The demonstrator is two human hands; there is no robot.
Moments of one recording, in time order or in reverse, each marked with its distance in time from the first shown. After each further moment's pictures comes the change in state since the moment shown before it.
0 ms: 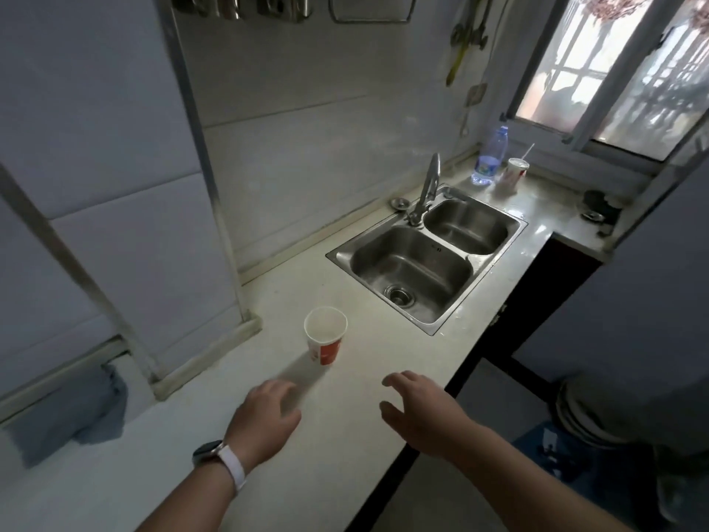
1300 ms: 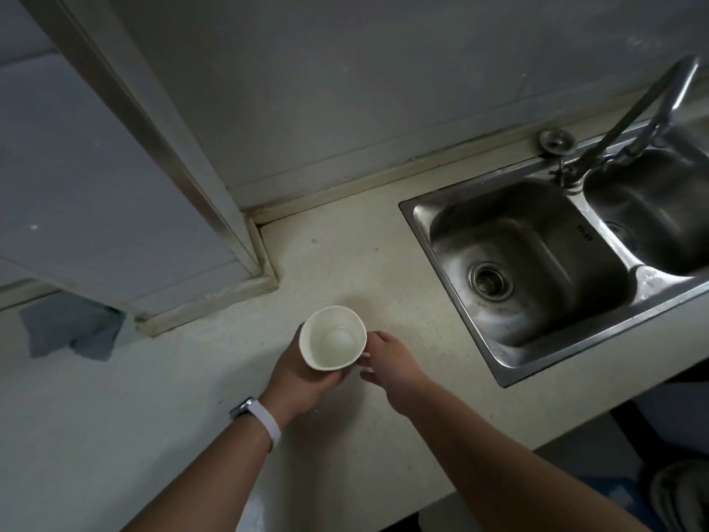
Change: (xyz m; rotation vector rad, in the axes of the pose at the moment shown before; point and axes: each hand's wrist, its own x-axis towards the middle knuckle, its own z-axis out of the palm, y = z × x) left_hand 0.148 0.041 0.070 -0.618 0.238 -0.448; right_hand 0.257 0.029 0.066 1.125 -0.495 0.414
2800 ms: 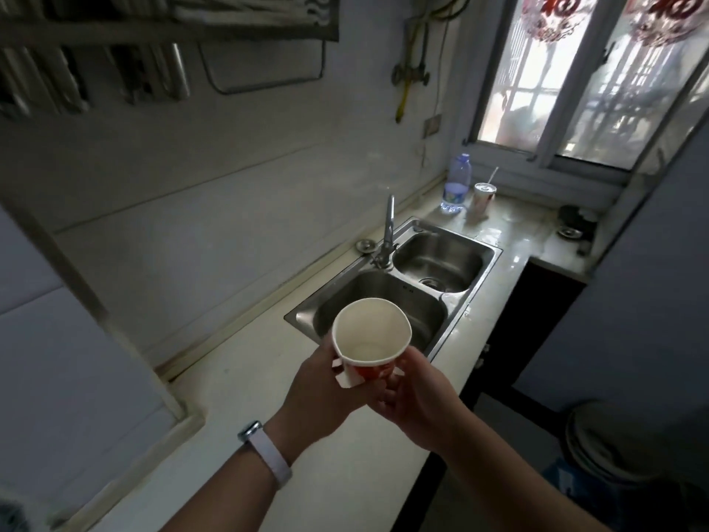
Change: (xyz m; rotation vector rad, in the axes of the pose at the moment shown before) left_hand -0.104 0.195 -0.006 -0.076 -0.351 0.817; right_hand -0.233 -0.023 -0.079 0.804 -0.010 -0.435
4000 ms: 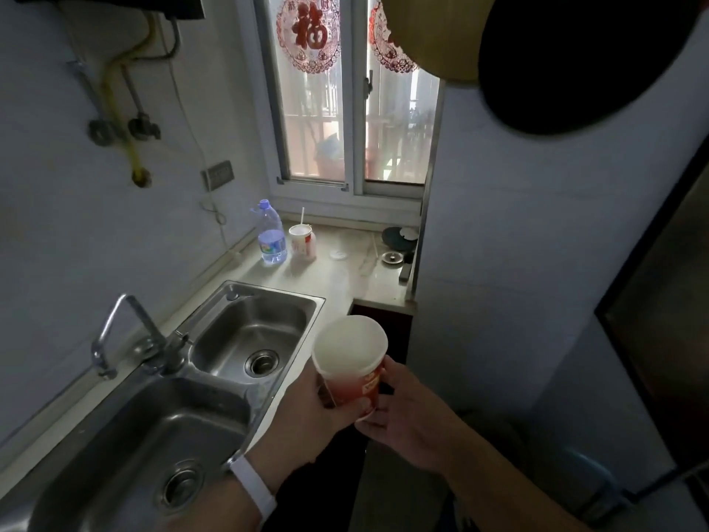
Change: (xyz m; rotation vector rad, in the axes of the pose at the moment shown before) left_hand 0.241 0.129 0.401 -0.138 -0.326 -0.029; right_hand -0.046 -0.300 -0.350 0.002 0.094 -0.195
